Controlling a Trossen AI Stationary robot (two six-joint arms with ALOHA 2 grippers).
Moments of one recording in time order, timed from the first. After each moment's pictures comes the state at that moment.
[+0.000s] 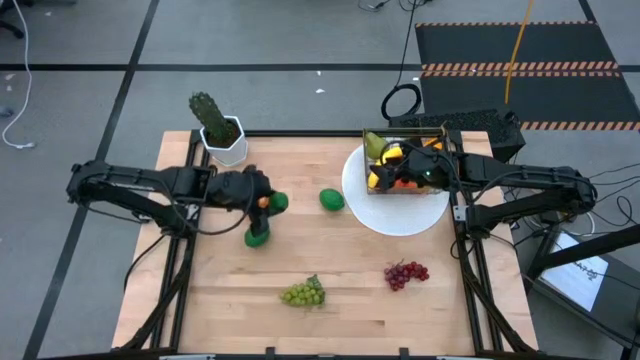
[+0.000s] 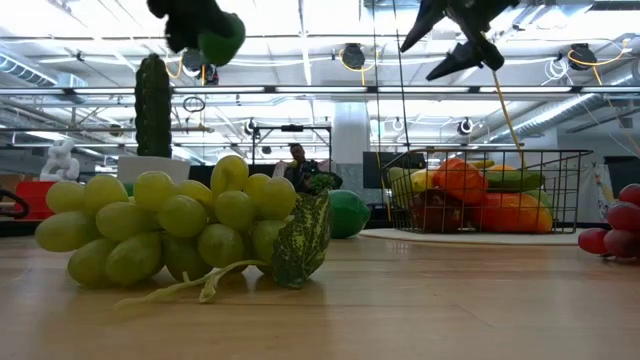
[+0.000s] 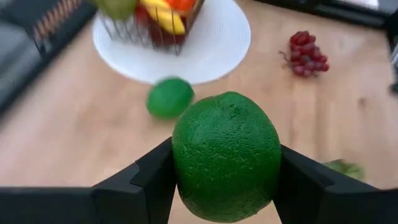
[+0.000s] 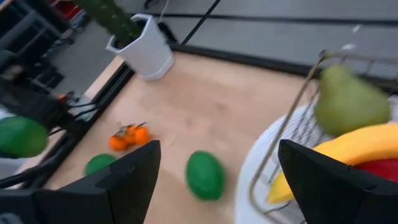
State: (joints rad) left arm -0.07 1.12 1.04 -0.61 -0.19 -0.29; right arm -0.12 1.06 1.01 -0.57 0.40 0.83
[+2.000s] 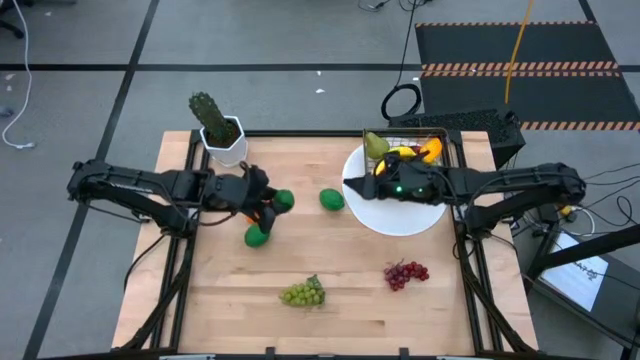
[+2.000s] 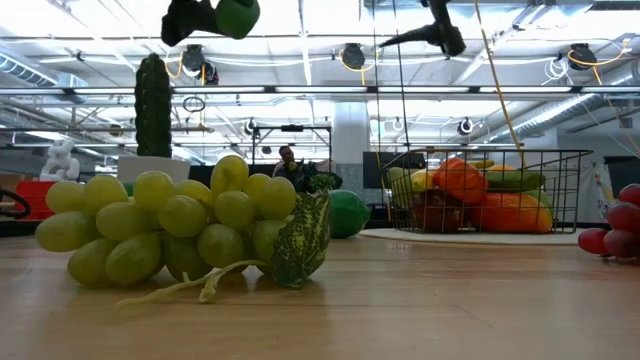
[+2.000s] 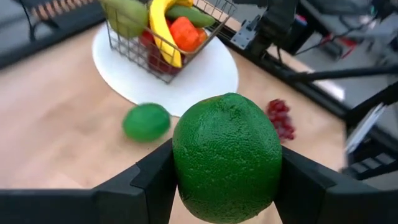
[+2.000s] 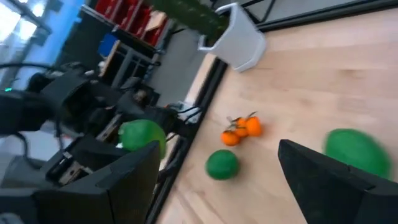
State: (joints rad) left arm -0.13 1.12 1.04 -0.47 -0.29 -0.62; right arm 0.04 1.18 1.01 -0.20 0.34 1.14
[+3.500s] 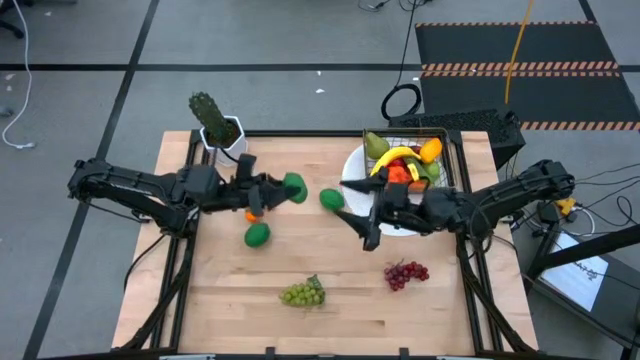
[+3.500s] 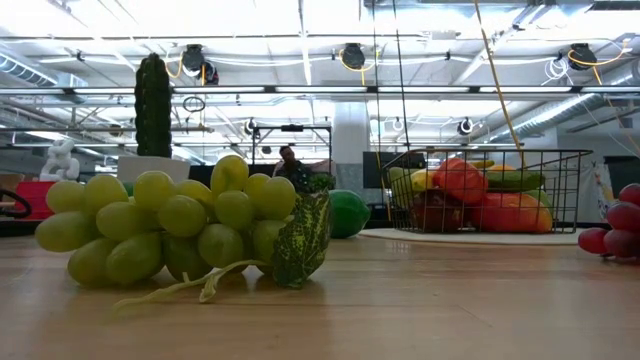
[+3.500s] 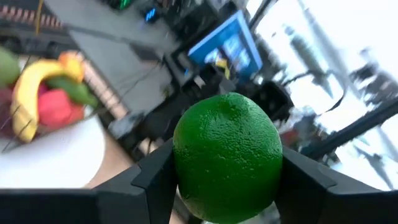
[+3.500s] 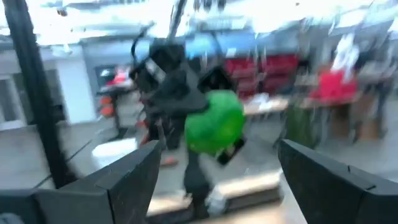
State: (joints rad) left arm -0.18 1.12 1.04 0.12 -0.31 -0.91; right arm 0.30 1.29 1.01 0.48 0.50 0.05
